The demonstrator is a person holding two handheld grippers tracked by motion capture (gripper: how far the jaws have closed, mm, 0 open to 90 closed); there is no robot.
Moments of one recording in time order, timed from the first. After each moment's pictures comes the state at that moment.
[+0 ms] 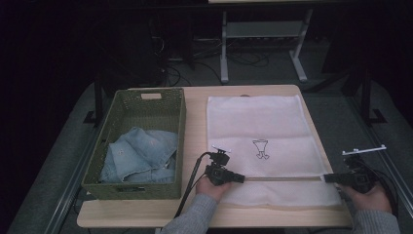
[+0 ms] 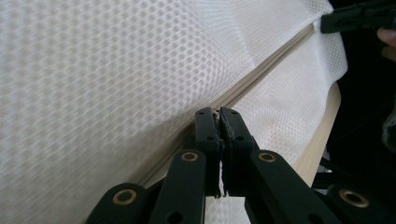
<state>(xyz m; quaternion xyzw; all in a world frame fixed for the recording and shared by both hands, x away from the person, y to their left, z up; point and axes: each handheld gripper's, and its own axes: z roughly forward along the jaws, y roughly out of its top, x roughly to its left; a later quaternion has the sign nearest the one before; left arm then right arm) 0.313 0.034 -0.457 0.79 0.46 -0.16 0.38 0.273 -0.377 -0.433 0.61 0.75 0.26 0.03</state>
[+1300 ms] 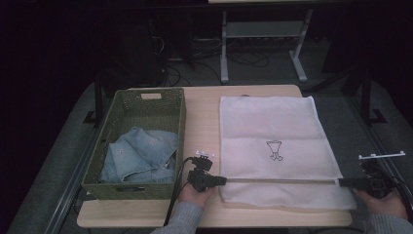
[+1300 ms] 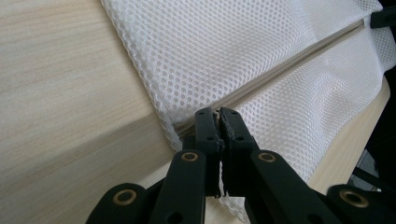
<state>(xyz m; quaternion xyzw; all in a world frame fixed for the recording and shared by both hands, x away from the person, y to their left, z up) 0.292 0.078 -0.451 0.79 0.49 -0.08 0.36 0.260 -0.415 -0.441 0.64 0.73 0.24 0.04</state>
